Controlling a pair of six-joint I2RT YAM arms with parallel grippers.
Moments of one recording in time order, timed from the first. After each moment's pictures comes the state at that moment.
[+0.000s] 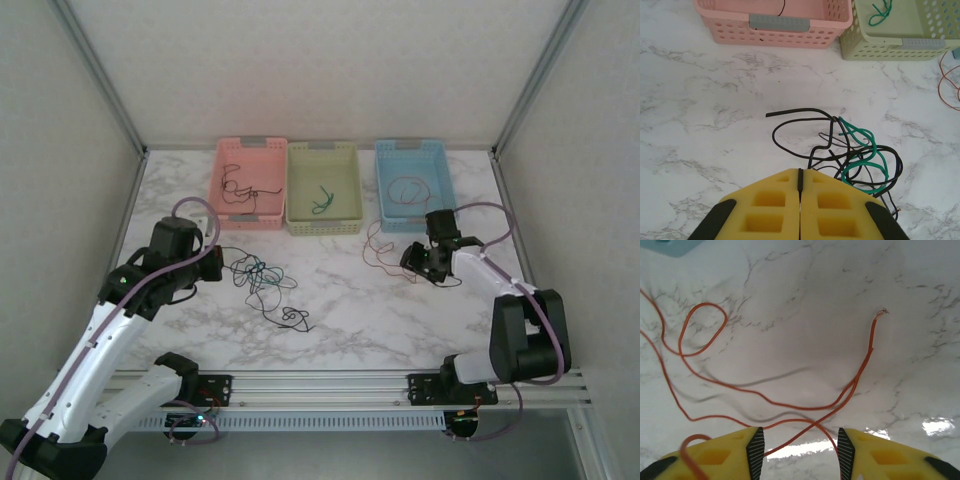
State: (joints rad) left arm -0.40 0.85 0.98 -0.93 -0.06 -0.37; right arm 0.18 1.42 0.79 -0.54 -0.12 0.55
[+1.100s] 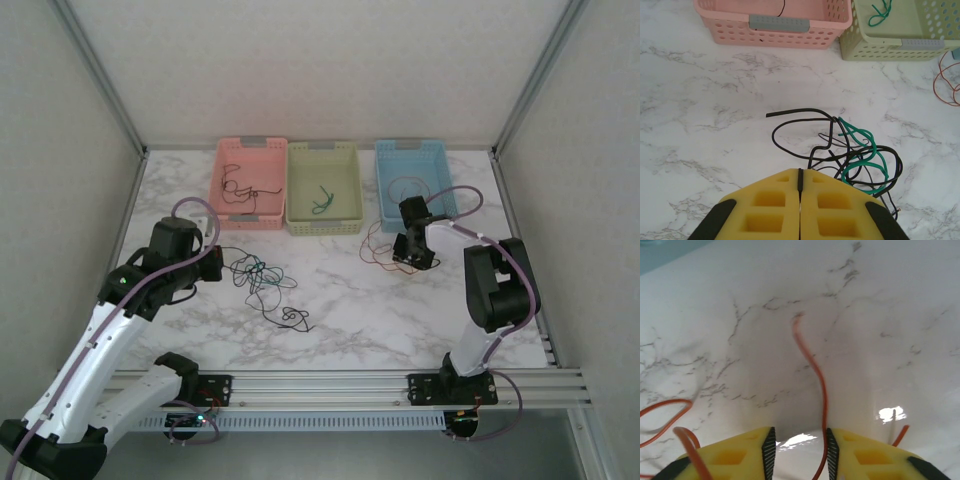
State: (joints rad) left arm -0.40 0.85 0.98 -0.93 -0.06 -0.37; right arm 0.28 1.74 1.01 -0.58 0.05 0.57
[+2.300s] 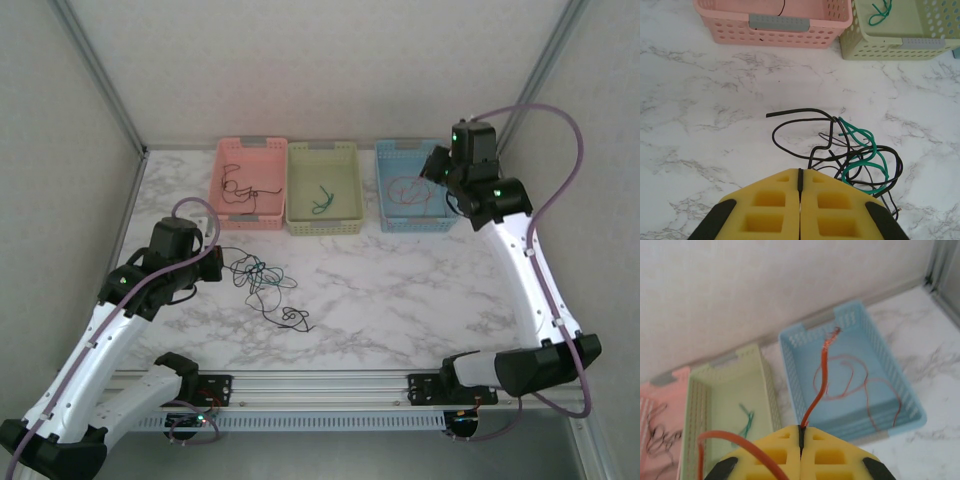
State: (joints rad) left arm -0.40 0.85 0.98 -0.93 -0.06 -0.37; right arm 0.28 1.36 1.61 -0.79 0.22 0.50
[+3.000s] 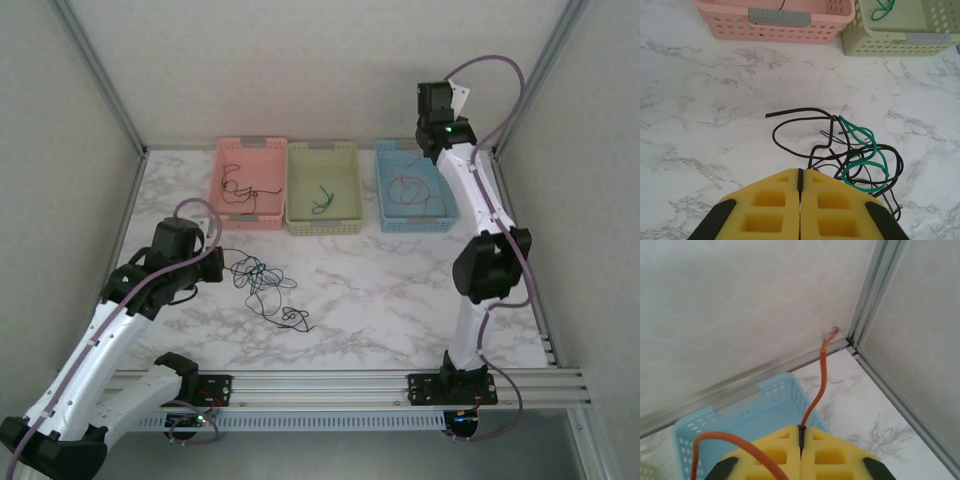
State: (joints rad) left arm -0.40 0.85 0.97 -0.93 -0.06 -0.37; right arm 0.22 2.00 2.08 -0.70 0.60 0.35
